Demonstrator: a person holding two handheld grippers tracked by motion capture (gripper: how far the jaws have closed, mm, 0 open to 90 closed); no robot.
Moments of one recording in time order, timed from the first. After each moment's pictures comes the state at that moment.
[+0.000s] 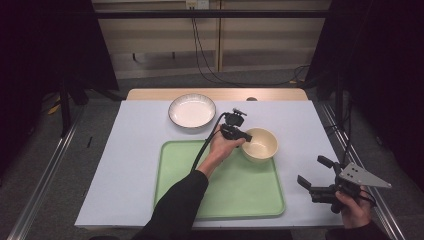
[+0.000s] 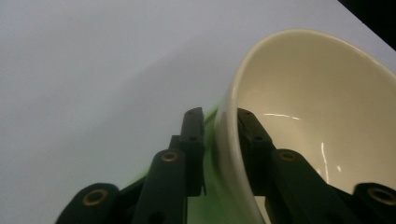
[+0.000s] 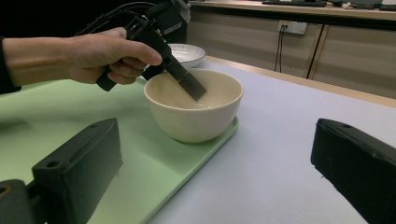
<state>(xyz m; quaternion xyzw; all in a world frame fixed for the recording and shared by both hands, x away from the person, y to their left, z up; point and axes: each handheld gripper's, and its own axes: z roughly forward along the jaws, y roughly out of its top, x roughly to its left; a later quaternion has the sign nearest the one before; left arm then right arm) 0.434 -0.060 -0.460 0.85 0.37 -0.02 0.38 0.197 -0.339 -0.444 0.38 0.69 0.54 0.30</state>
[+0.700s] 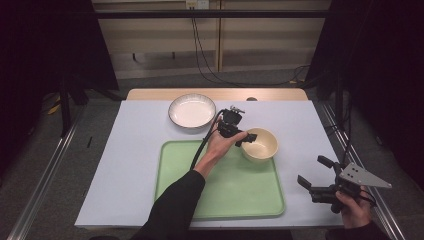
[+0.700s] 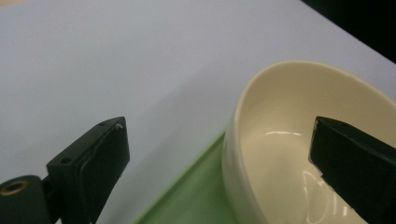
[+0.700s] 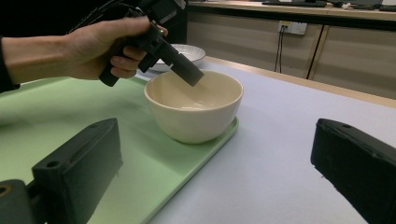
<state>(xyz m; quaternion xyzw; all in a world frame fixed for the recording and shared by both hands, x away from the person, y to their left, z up) 0.431 -0.051 -0.448 0.84 0.34 0.03 0.42 0.197 -0.339 -0.444 0.38 0.69 0.54 0.30</state>
